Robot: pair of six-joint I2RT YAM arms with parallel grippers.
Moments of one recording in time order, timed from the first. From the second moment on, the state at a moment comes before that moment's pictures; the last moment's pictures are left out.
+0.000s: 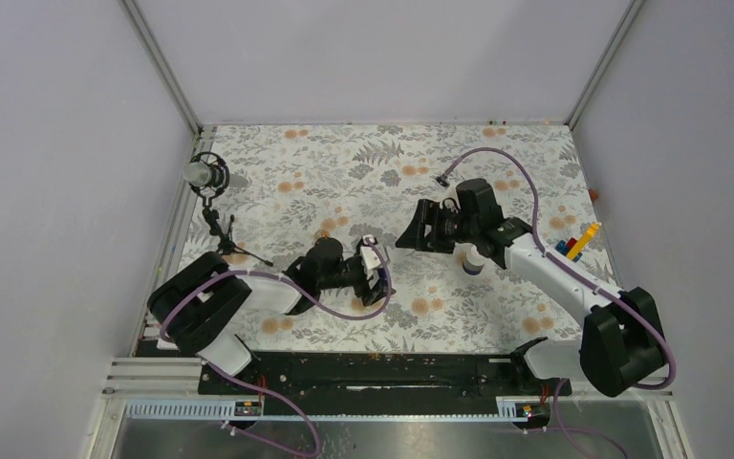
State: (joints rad) left arm -0.78 1.54 0.46 0.72 0.47 0.20; right arm 0.47 1.33 0.87 -0.24 -0.50 0.63
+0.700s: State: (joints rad) left arm -0.86 1.77 0.52 0.88 0.46 0.23; right arm 0.59 1.36 0.81 -0.35 -0.34 0.53
